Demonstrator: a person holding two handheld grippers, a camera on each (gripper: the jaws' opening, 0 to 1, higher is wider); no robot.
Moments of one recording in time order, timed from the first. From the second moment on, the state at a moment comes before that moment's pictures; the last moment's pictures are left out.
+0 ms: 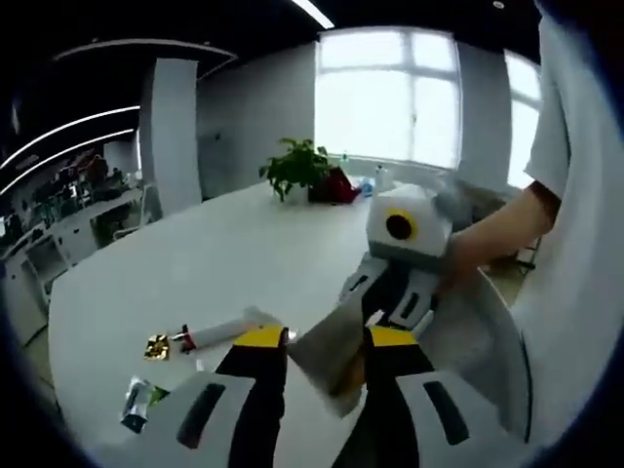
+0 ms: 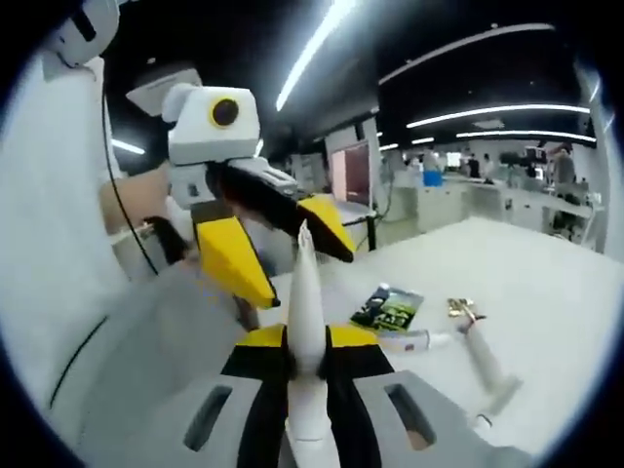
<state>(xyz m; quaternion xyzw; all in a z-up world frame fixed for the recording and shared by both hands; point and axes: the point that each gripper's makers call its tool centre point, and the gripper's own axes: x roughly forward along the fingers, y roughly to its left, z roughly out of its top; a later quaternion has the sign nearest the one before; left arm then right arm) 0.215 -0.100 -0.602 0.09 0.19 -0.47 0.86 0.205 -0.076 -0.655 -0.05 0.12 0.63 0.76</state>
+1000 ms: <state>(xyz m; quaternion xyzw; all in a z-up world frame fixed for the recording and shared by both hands) 0.231 -0.123 -0.655 0.24 0.21 -0.56 0.77 0.230 -0.084 -0.693 -0.10 0.13 0.64 0.75</state>
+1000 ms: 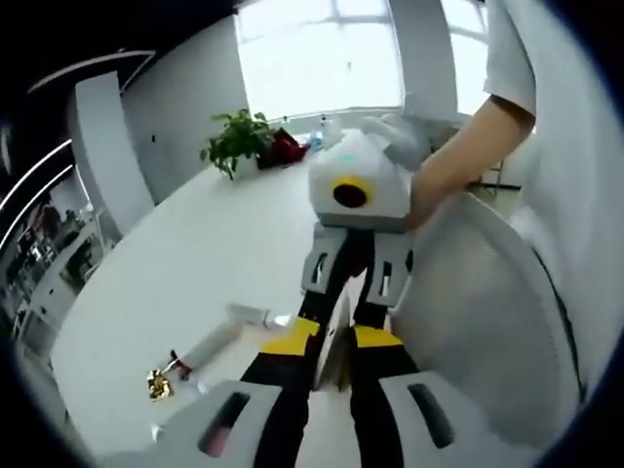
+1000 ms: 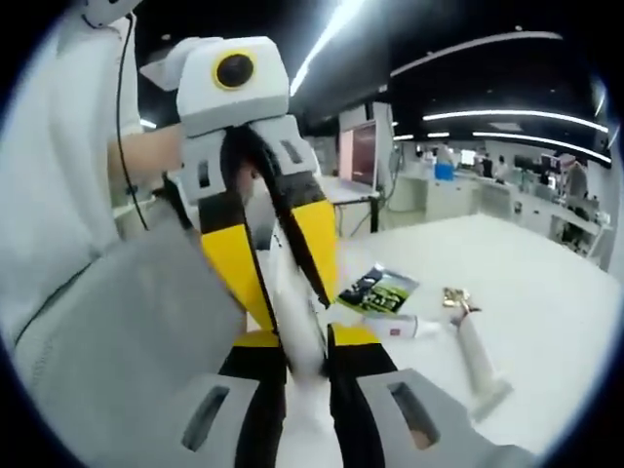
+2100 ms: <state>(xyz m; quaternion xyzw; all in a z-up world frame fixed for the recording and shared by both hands) 0.259 -0.130 -0.672 0.26 0.21 -0.61 0.71 0.256 -0.098 -0.740 -0.08 0.19 0.65 0.73</state>
